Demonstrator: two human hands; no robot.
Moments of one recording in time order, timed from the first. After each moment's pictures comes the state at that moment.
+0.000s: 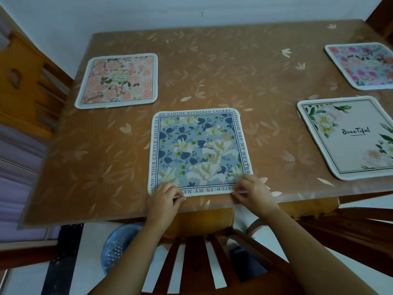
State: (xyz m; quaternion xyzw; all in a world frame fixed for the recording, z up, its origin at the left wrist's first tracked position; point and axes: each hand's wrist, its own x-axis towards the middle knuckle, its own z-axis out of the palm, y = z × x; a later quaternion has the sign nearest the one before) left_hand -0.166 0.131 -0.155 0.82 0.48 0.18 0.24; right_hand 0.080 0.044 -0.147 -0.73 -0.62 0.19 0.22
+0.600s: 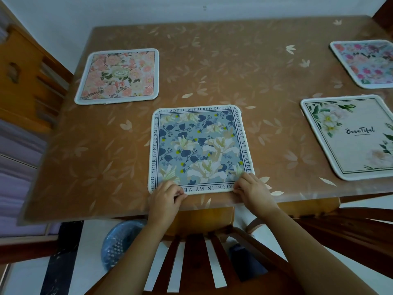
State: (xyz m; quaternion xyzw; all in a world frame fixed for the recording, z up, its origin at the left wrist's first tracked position) left_hand -0.163 0.130 -0.160 0.82 0.50 0.18 0.23; right_hand 0.076 0.048 -0.151 -0.70 -0.67 0.15 0.19
